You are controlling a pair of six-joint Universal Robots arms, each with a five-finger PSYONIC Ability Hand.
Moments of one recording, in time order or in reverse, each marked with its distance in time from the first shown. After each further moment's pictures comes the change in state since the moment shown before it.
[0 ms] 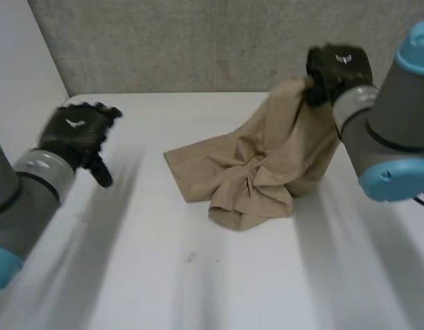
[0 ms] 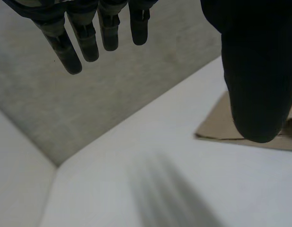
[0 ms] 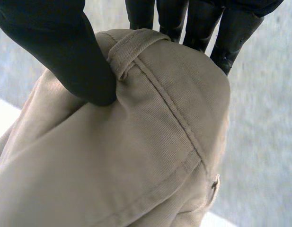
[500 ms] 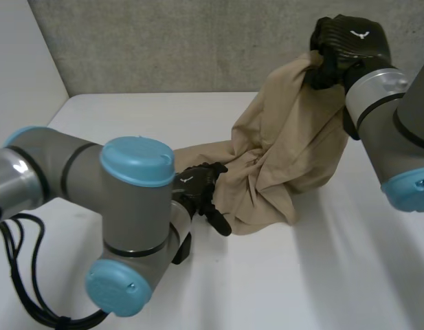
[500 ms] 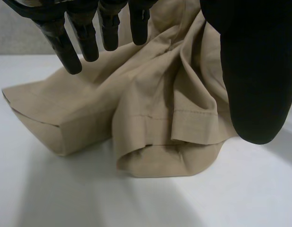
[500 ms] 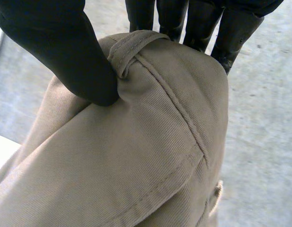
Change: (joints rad) left arm -0.396 -0.466 0.327 -0.107 -0.085 -0.627; right arm 0.022 -0.177 0.095 0.004 0.001 0.108; left_hand 0.002 0.000 0.000 0.000 0.000; right_hand 0.000 0.000 0.000 0.001 0.014
